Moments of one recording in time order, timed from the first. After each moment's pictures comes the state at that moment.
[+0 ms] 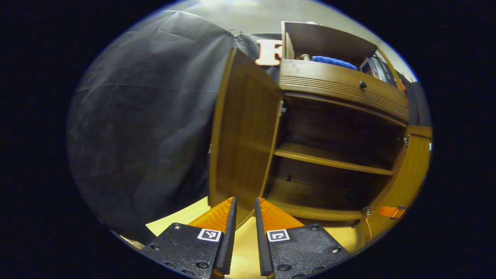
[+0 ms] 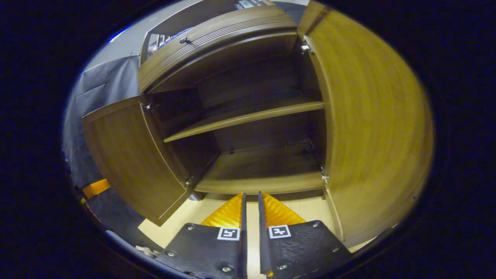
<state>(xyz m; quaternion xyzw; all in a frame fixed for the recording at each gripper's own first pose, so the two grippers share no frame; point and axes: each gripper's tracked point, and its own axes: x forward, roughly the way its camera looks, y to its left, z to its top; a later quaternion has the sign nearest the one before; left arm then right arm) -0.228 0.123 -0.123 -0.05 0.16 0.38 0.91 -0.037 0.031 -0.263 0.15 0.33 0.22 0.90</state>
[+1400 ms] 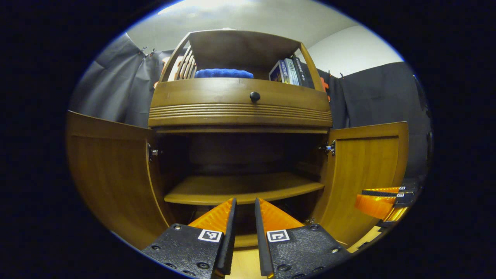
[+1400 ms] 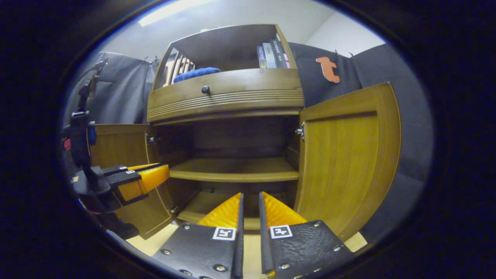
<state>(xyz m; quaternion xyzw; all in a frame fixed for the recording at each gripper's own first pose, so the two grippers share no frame) -0.037 0.012 -0.073 0.02 0.09 0.08 0.99 -0.025 0.014 -0.113 0.08 0.16 0.13 0.98</state>
